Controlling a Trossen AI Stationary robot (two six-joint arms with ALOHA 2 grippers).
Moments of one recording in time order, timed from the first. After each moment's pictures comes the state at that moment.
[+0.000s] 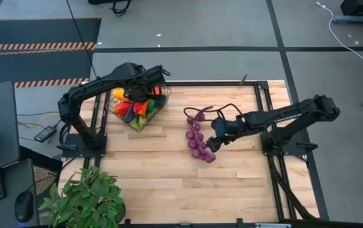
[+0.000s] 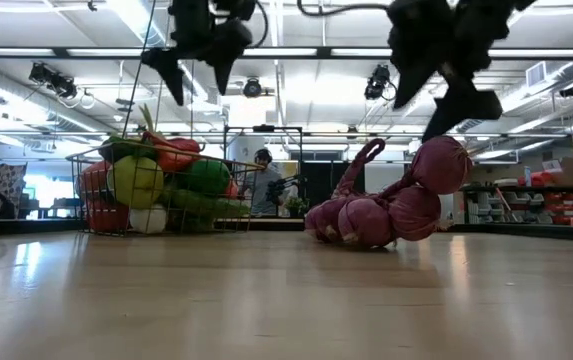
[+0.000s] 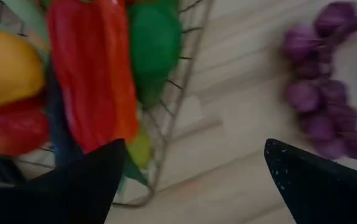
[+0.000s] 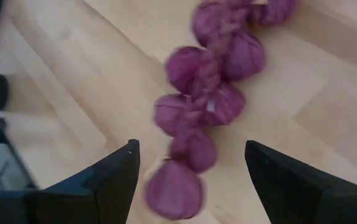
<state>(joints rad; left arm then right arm) 0.41 1.68 1.75 -1.43 -0.02 -0.79 0.11 1.31 0.92 -0.58 0.05 1.06</state>
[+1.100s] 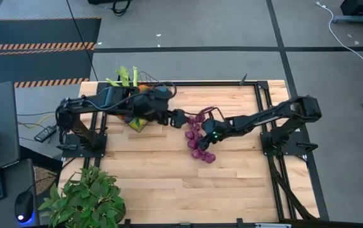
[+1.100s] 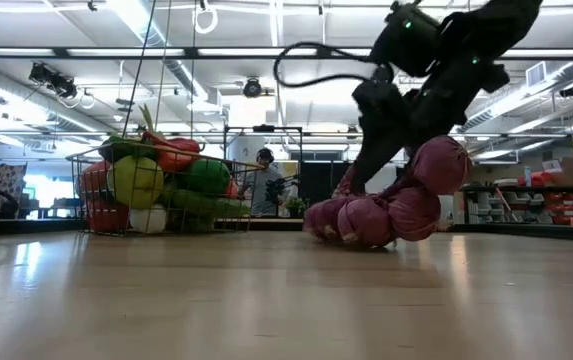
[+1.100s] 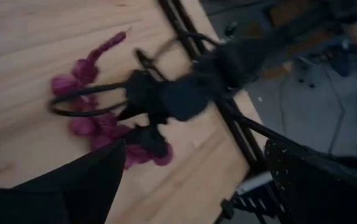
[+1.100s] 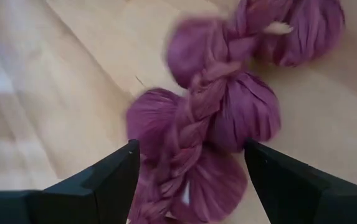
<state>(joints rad) -0.07 1.68 2.07 -1.07 -0.22 -1.09 -0.01 1.54 0.74 -0.08 0.00 0.91</state>
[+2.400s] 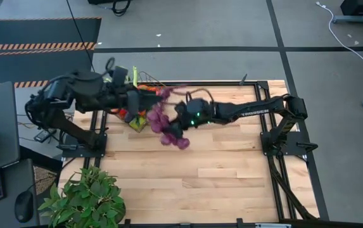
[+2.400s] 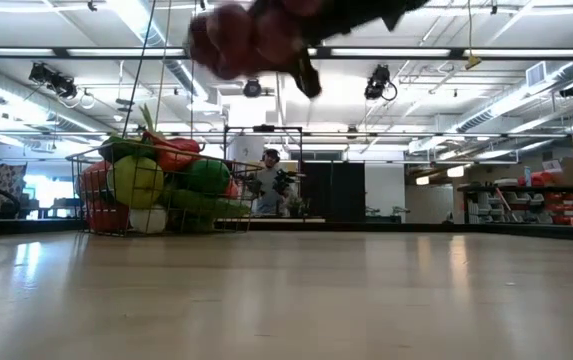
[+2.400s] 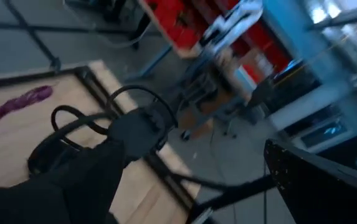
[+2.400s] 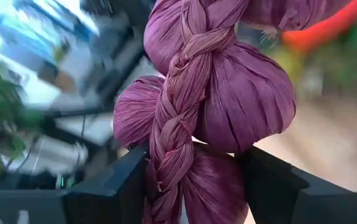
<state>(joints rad) -0.17 1.43 2.10 -0.89 -0.41 -0.94 -0.05 1.71 1.30 0.02 -0.12 0.73</state>
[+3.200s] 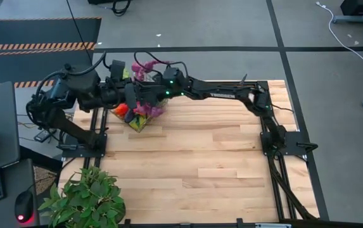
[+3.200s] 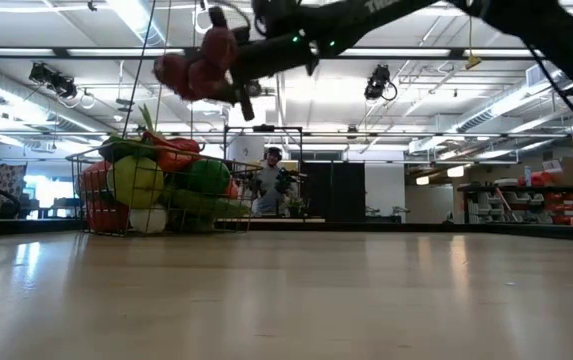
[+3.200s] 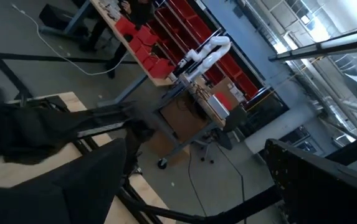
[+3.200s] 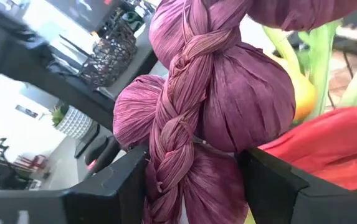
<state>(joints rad) -0.15 1.44 2.10 -0.70 -0.44 -0.88 -0.30 2.16 1.91 -0.01 -0.32 0.71</state>
